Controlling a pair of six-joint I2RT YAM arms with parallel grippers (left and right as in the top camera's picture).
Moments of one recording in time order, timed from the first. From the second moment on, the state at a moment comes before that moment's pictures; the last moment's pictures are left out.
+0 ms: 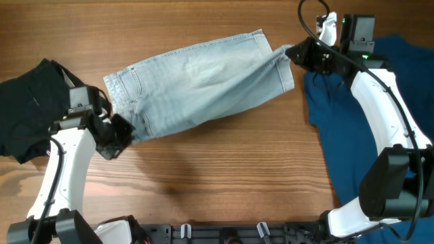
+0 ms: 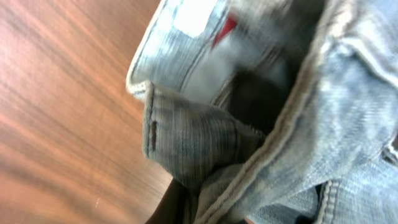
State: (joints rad) left arm 0.20 1.39 0.89 -0.88 0.22 -0.68; right arm -0.02 1.74 1.35 -0.45 -0.63 0.39
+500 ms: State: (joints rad) left arm 0.25 1.39 0.90 -0.80 0.29 -0.69; right arm 0.07 1.75 1.35 -0.44 -0.49 0.51
